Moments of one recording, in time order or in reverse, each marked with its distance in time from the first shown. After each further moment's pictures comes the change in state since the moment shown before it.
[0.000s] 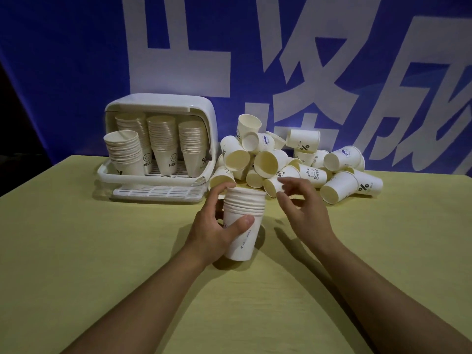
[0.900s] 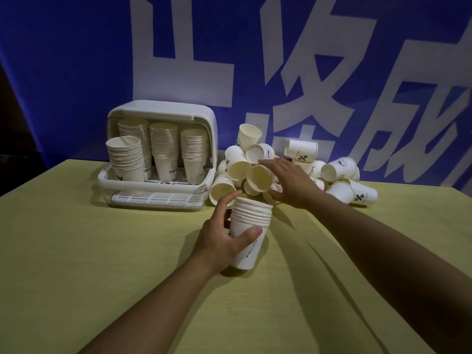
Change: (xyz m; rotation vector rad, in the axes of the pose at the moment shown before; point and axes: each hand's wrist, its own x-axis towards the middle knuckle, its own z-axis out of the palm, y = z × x) left_hand 0.003 -0.004 0.004 0.038 -0.030 0.010; right_hand 0.108 0.023 0.006 -0.805 -0.432 -0.261
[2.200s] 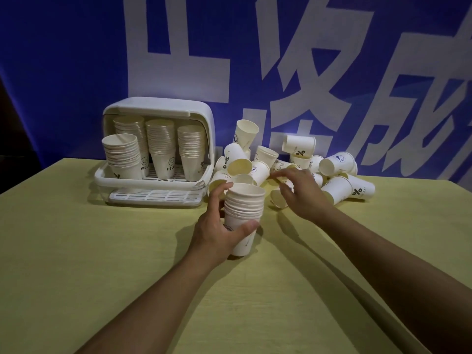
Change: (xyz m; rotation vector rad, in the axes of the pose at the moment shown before) left_hand 0.005 -0.007 -0.001 0.097 0.116 0.034; right_hand -0.054 -0.023 -0.013 0.310 0.119 0.253
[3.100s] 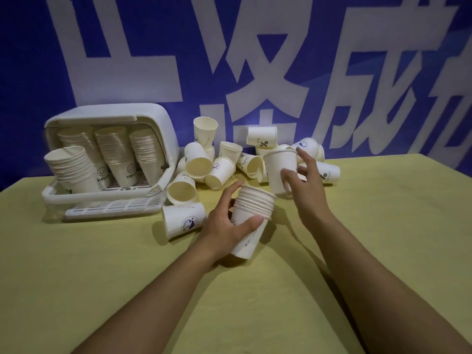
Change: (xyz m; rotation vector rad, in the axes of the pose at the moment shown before) left_hand 0.016 0.043 0.082 -0.005 -0.319 -0.030; right_hand -0.038 0.048 -0.032 0.843 0.403 0.383
